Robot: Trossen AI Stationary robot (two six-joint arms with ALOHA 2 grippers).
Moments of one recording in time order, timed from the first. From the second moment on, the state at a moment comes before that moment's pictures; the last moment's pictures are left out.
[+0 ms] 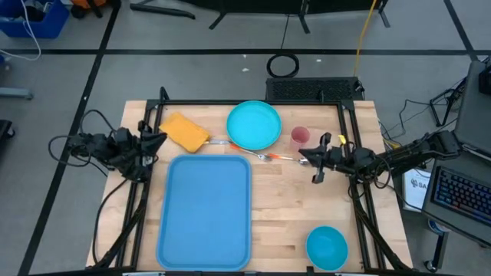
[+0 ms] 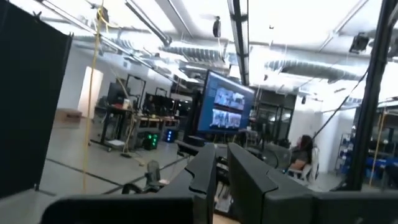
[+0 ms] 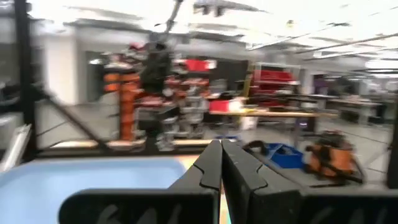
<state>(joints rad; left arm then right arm) -0.39 0.01 0.27 0.20 -0.61 0.04 0.12 0.80 0.02 1.02 0.33 -0.12</state>
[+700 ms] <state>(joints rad) -0.39 0.38 0.27 0.32 -0.73 0.04 0.12 1.11 0.36 0.40 0.33 -0.11</state>
